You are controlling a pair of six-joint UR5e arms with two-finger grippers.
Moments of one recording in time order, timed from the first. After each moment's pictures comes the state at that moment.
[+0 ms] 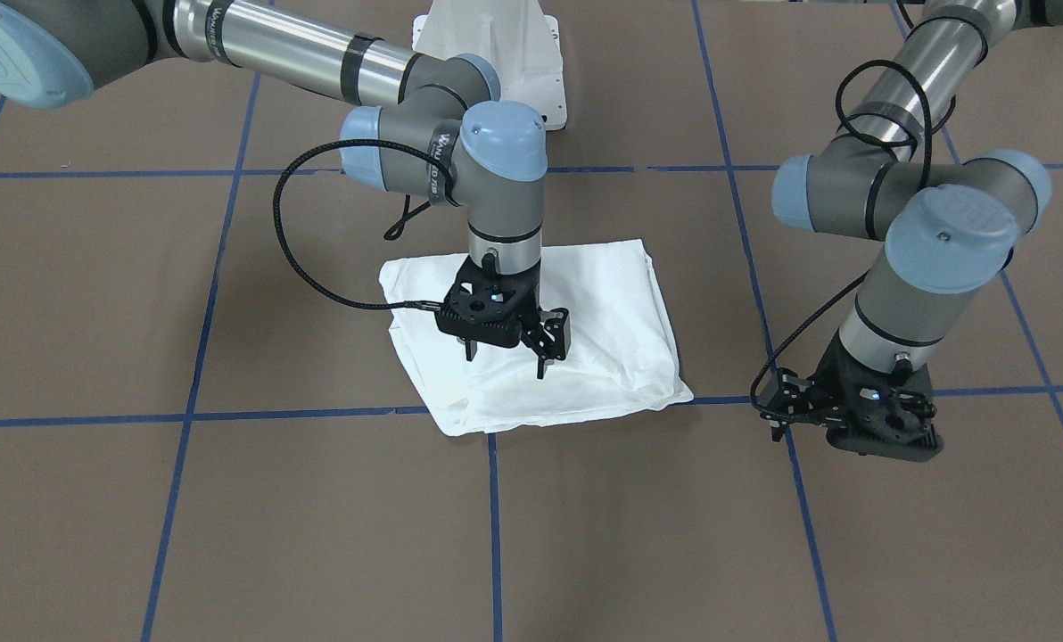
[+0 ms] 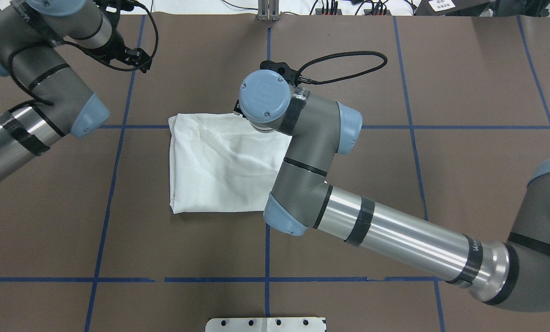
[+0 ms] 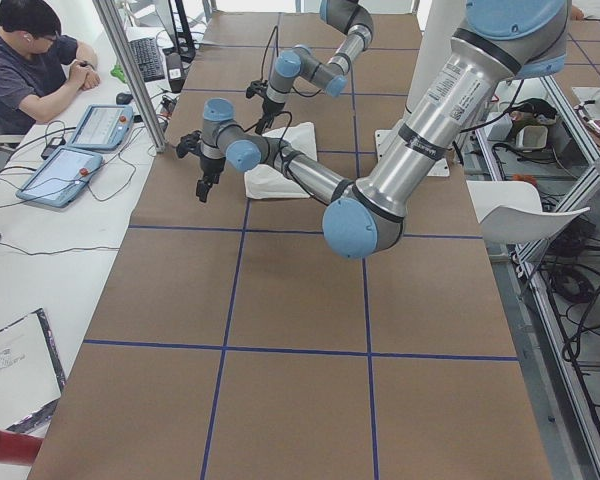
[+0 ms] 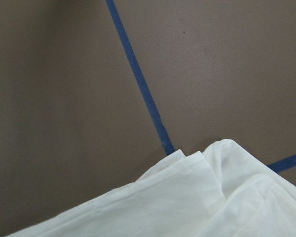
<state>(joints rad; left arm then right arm) -0.99 -2.16 -1.42 -1.85 -1.97 -0.60 0.53 -0.57 1.20 -1.38 1.58 1.57</state>
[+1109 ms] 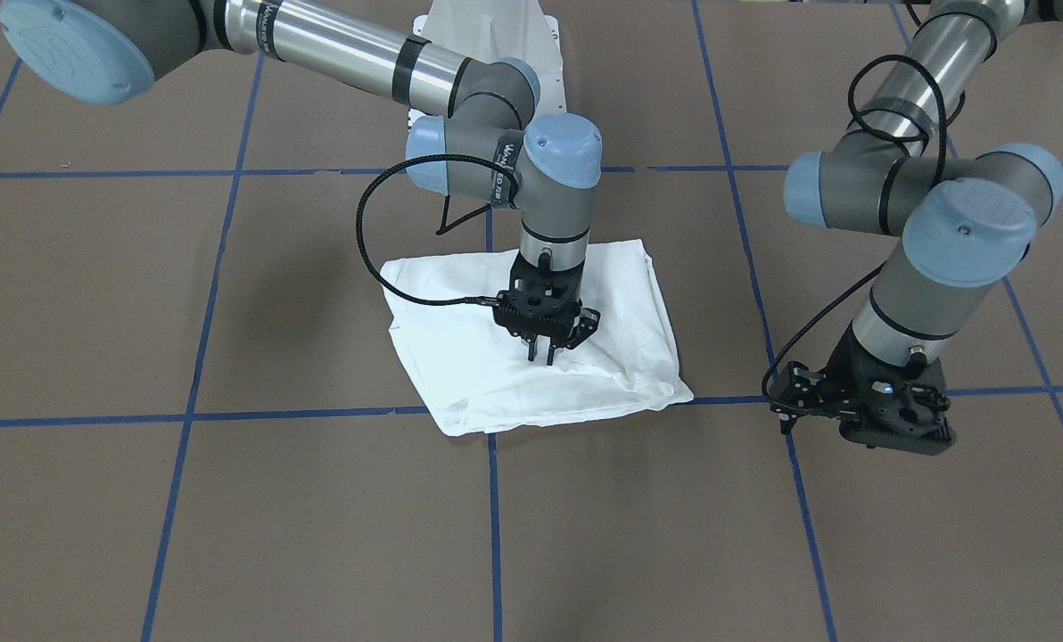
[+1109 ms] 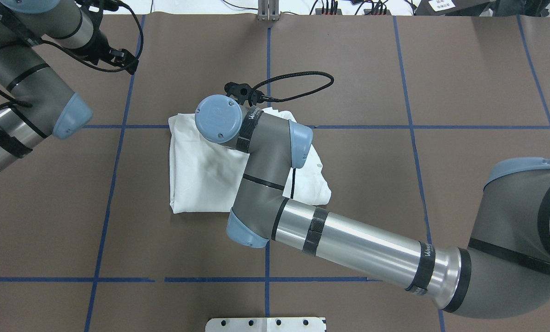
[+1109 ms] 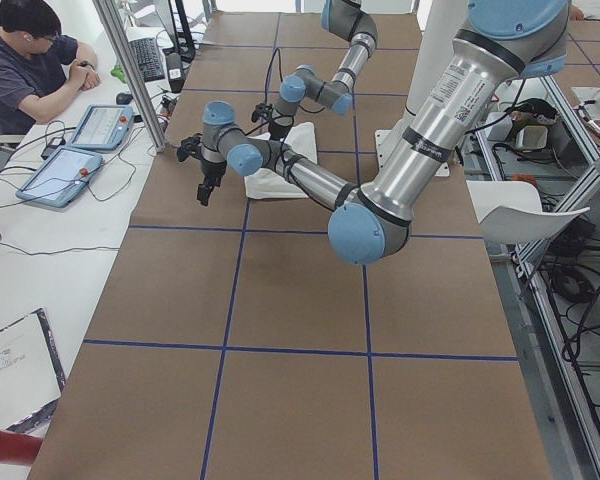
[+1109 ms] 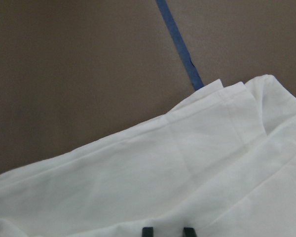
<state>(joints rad) -0.99 -2.14 -1.43 -1.85 -1.99 -0.60 0.47 -0.49 1.10 -1.39 1.56 1.55</state>
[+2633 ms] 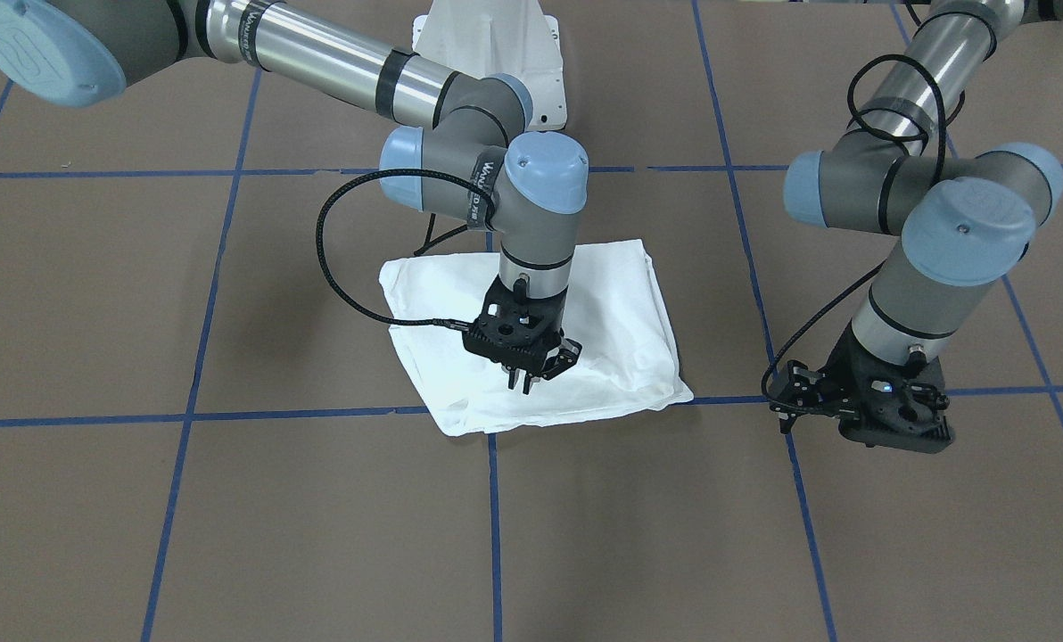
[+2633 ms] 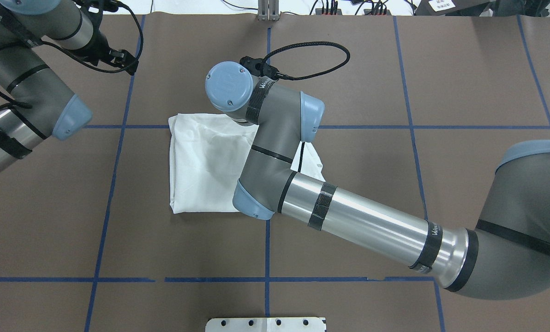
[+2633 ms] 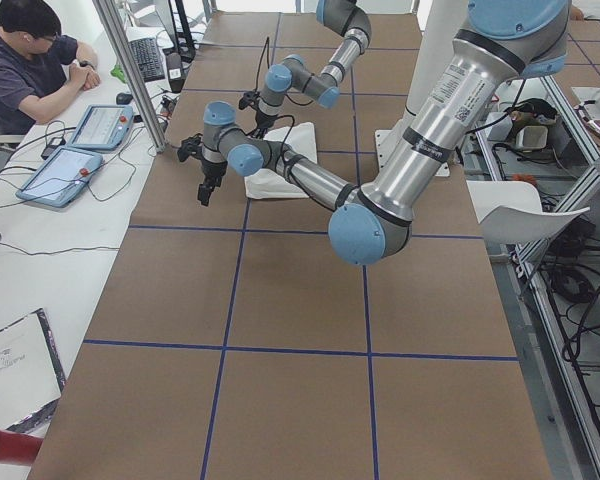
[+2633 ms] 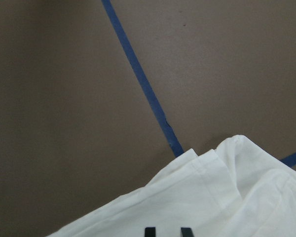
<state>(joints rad) -0.99 -2.14 -1.44 -1.85 -1.99 -0.60 0.54 -0.49 1.10 -1.42 1.61 1.66</state>
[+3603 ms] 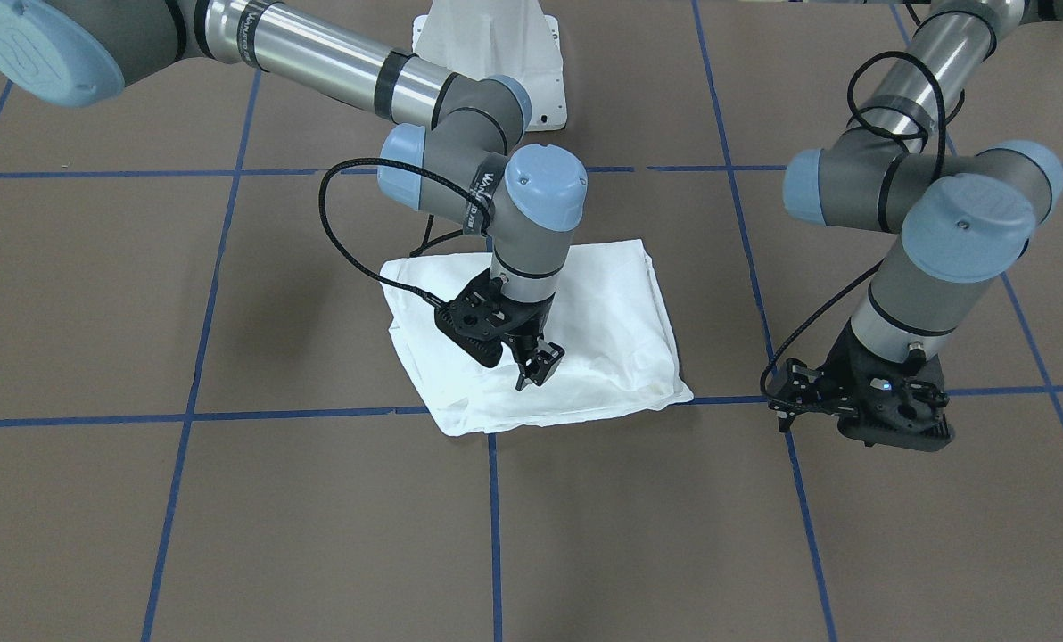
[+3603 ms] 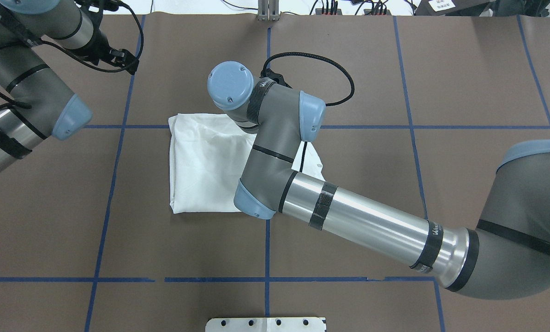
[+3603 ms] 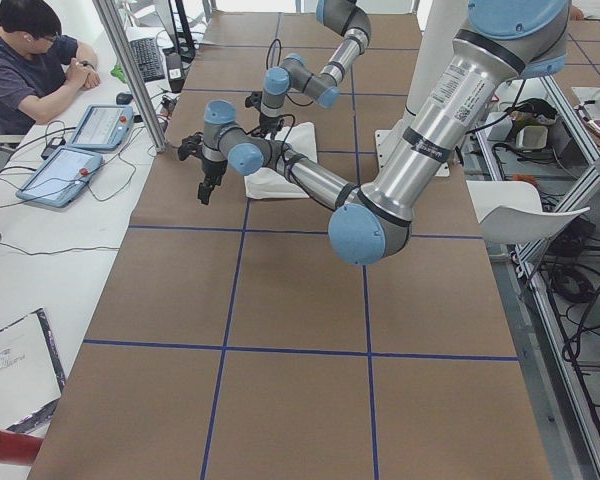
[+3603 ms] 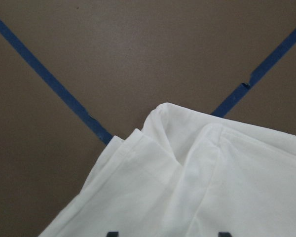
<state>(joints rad) -0.99 -2.14 -1.44 -1.85 -1.99 -0.60 0.54 -0.49 1.10 -1.53 1.67 1.95</state>
